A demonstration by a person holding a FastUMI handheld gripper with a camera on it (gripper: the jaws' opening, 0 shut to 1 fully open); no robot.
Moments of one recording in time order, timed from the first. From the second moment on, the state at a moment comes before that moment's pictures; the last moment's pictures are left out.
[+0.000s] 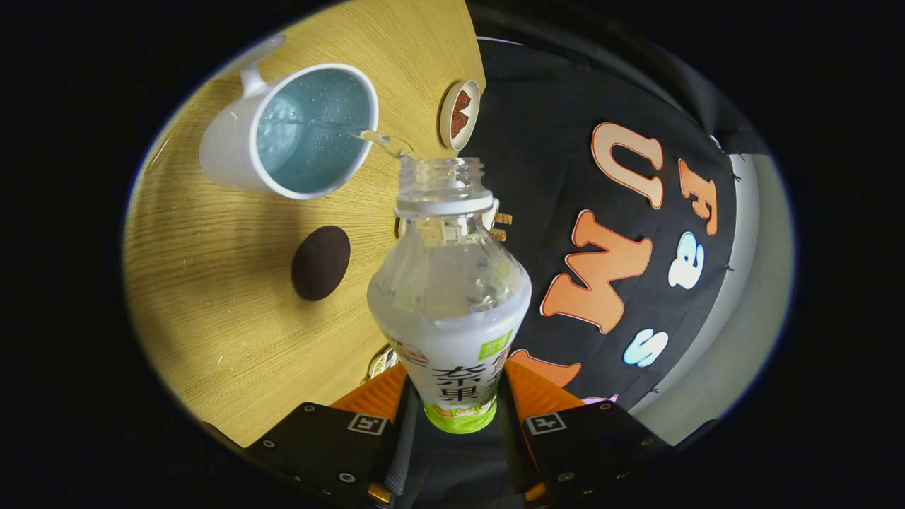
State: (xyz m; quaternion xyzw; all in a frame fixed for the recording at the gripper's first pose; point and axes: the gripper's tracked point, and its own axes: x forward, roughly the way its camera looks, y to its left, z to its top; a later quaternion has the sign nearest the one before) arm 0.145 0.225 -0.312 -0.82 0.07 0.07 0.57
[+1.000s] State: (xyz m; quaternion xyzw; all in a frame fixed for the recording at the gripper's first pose) arm 0.145 0.227 -0.298 -0.84 0.08 0.07 0.54
